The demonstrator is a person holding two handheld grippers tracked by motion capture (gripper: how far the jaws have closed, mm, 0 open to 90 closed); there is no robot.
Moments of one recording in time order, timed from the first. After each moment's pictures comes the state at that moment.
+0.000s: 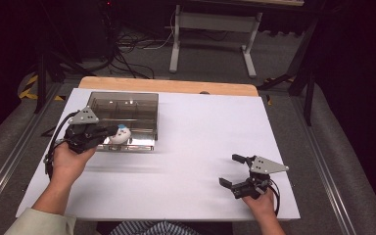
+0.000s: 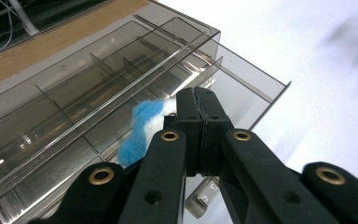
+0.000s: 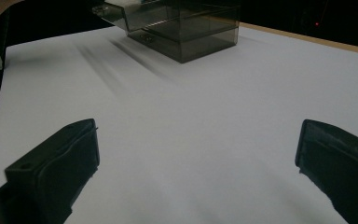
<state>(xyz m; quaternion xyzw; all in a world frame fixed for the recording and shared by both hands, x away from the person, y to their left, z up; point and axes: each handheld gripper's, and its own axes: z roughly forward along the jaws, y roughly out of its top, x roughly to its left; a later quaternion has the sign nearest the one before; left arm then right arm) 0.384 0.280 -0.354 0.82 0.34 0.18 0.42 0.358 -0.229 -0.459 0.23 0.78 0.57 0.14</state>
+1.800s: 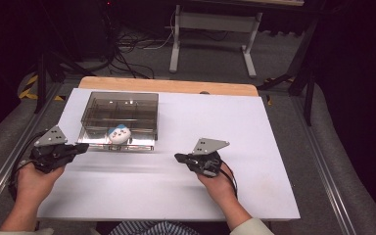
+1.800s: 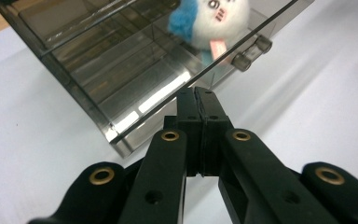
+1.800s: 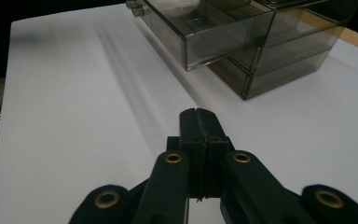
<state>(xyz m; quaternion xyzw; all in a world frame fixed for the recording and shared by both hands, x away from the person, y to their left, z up) 0.341 0.350 -0.383 0.83 0.37 0.19 0.37 0.382 -0.082 -0.414 0.17 0.85 0.49 0.11</state>
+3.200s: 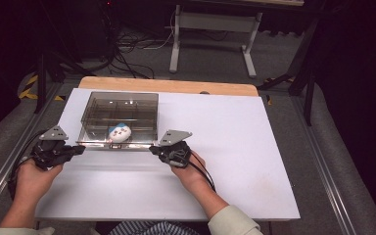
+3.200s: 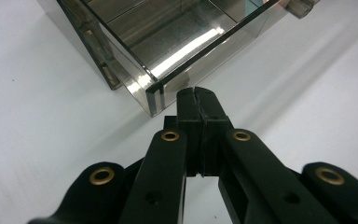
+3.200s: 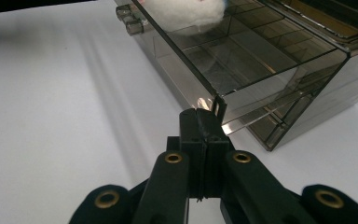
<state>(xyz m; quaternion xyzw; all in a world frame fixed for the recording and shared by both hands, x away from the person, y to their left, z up) 0.360 0.363 -0.401 0.84 0.41 0.16 0.33 0.404 -0.004 -0.419 0.17 0.86 0.46 0.13</state>
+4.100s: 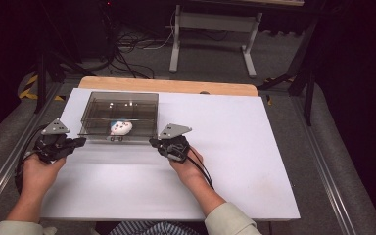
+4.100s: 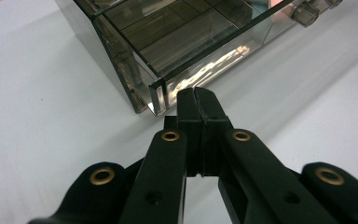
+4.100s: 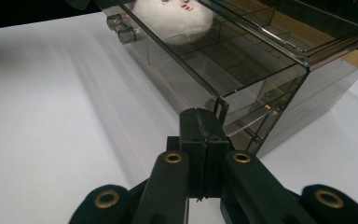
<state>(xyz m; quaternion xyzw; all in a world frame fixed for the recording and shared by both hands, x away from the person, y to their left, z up) 0.375 0.363 -0.401 0.82 0.42 0.19 0.34 0.420 0.001 -0.419 0.20 0.84 0.48 0.15</state>
